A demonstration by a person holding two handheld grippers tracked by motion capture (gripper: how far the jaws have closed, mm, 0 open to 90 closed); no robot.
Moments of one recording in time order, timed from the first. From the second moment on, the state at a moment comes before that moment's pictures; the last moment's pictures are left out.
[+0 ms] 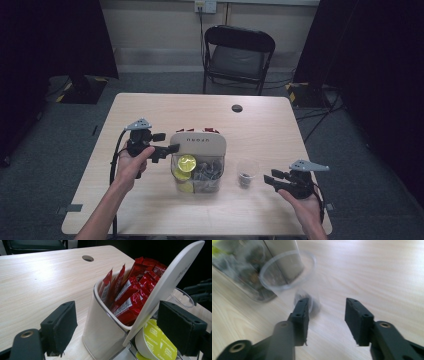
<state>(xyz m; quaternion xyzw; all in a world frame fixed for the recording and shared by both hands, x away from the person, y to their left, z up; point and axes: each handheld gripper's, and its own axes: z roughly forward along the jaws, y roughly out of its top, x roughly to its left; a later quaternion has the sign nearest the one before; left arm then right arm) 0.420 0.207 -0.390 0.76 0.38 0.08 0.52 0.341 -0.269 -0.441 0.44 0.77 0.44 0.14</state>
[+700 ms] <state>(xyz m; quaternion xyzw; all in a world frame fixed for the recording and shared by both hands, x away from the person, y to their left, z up) 0.423 0.236 -0.372 0.72 0.41 0.11 0.54 0.356 -0.268 -0.486 0.47 0.79 0.35 0.15</state>
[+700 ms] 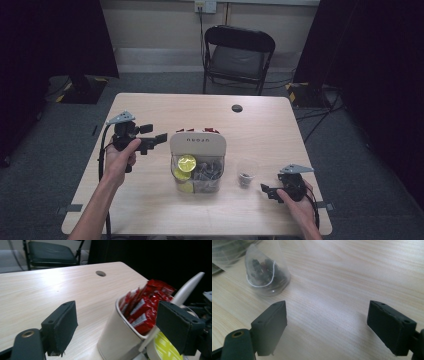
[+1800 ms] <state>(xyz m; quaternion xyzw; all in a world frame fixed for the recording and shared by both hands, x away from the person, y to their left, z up) 0.438 0.214 -0.374 0.73 0.40 0.11 0.54 0.348 -0.267 -0.500 0.46 0.79 0.34 0.21</state>
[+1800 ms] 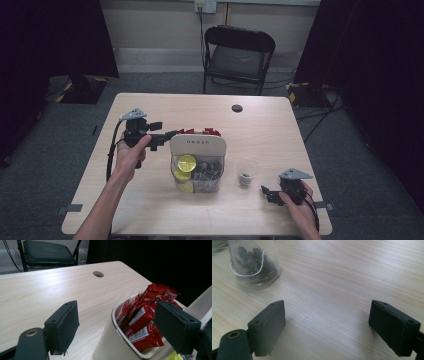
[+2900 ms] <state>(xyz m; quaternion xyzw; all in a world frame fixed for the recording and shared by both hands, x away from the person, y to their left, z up) 0.420 0.213 -0.369 0.74 0.38 0.09 0.55 0.349 -0.267 -0.500 0.46 0.79 0.34 0.21</state>
